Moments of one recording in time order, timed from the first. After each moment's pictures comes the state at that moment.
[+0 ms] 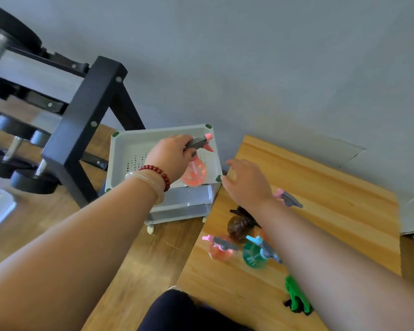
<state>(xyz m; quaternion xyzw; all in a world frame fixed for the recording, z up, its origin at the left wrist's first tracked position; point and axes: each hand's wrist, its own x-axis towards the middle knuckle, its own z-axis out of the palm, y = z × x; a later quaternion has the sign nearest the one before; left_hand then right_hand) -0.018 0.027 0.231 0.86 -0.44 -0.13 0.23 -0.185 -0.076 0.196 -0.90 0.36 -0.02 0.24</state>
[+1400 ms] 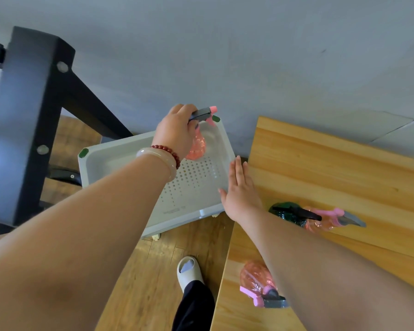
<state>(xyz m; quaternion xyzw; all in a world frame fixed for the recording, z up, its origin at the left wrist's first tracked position) 0.140 -0.109 0.100 0.82 -0.45 -0.17 0.30 -0.054 -0.123 0.022 -0.85 0.44 0.19 0.21</state>
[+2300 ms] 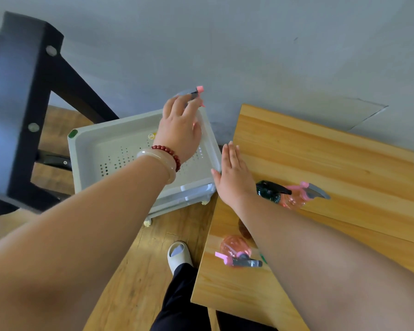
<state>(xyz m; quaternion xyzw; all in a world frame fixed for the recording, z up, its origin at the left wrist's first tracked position) 0.065 -0.082 0.112 0.79 -0.54 -0.11 0.27 -0.101 -0.116 0.057 -0.87 0.43 0.12 0.19</state>
